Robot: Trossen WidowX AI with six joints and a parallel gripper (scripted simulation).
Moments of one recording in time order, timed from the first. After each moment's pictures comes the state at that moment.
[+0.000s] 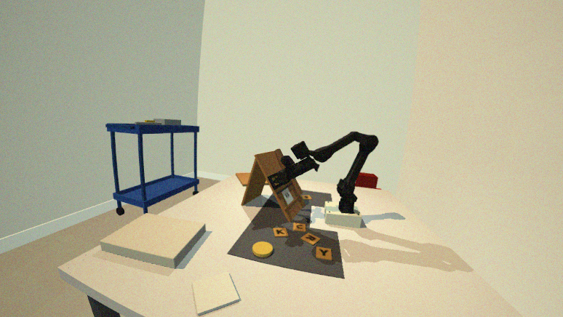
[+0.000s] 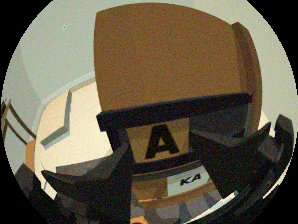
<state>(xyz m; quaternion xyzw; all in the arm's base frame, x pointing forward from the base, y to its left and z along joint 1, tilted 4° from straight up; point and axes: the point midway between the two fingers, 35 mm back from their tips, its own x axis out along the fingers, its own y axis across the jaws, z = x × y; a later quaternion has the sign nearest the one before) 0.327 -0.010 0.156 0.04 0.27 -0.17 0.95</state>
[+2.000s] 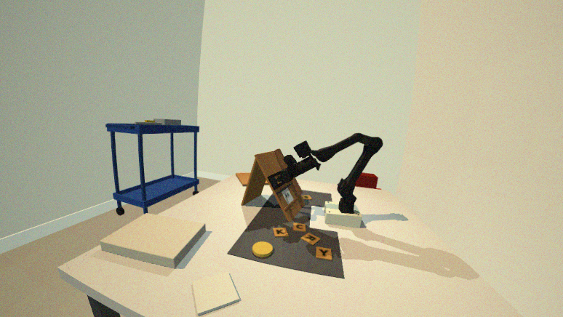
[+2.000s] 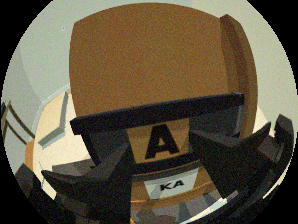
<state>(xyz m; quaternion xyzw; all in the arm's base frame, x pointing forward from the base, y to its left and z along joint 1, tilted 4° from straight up) 0.317 -0.040 0.157 0.04 0.27 -0.17 0.95</state>
